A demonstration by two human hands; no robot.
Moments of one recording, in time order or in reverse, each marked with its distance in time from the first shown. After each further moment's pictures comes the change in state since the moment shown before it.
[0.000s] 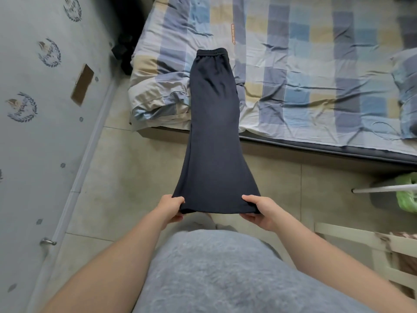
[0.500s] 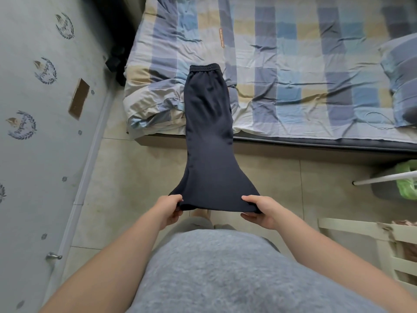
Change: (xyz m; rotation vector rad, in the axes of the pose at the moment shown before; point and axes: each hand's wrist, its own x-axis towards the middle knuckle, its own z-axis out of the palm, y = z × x) left_hand -0.020 0.025 -0.003 -0.093 -0.030 -0.049; right_hand -0.009 -0.003 -0.010 0.000 0.008 0.004
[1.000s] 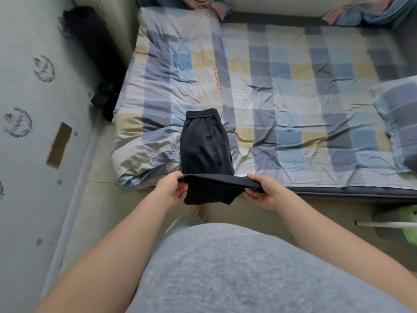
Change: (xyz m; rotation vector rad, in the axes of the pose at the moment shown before) left_hand 0.089 0.317 -0.004 -0.399 -0.096 0.072; right_hand 0.072 -0.291 0.109 0.188 0.058 -0.123
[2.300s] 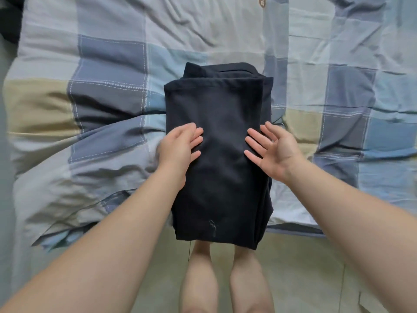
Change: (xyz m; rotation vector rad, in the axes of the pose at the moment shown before) left_hand 0.374 0.122 0.122 0.076 0.030 0.180; right_hand 0.412 -0.137 0.131 0.132 -0.071 0.045
